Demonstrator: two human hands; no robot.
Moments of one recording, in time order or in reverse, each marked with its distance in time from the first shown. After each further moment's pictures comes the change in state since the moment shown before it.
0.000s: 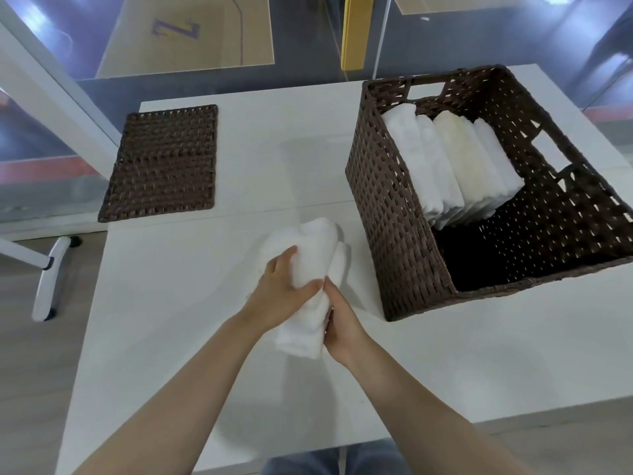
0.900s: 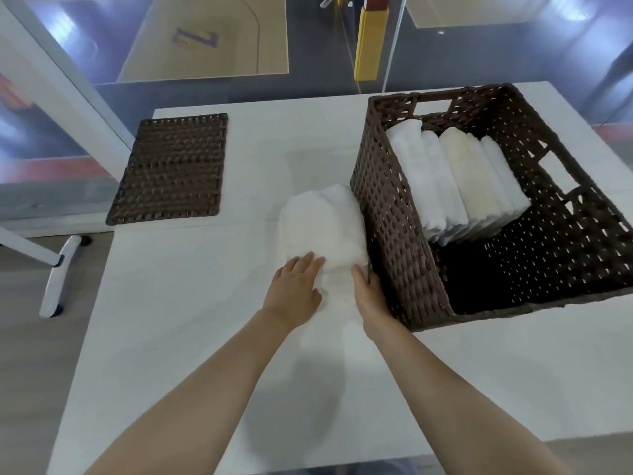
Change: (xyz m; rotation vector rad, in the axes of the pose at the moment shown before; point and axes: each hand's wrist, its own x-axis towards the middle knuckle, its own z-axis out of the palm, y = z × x) left_hand 0.047 0.002 0.031 0.605 0.073 0.250; right_hand 0.036 -0.059 -0.031 -0.559 0.471 -0.167
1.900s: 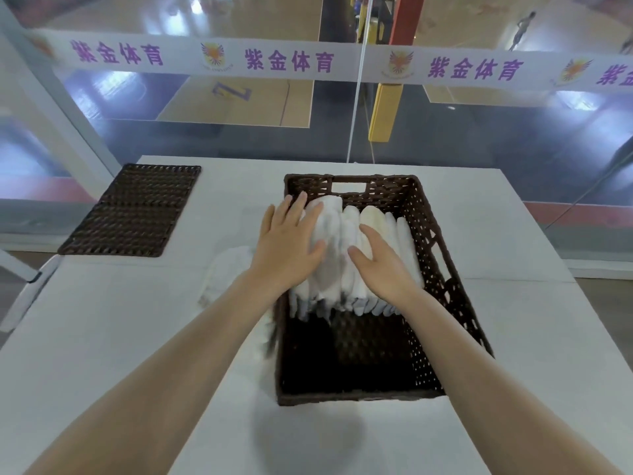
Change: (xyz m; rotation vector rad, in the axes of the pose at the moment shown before) left_hand 0.119 0.204 -0.132 0.077 0.455 -0.033; right_hand 0.046 -0.182 -0.234 -0.588 -0.200 -0.658
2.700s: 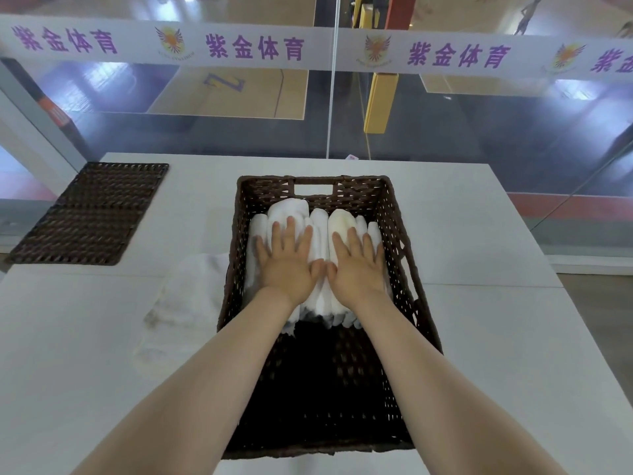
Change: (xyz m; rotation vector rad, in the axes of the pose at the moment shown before) left_hand 0.051 0.041 0.116 0.206 -0.291 -0.190; right_hand 0.080 0.090 0.011 -0.727 0.028 -0.042
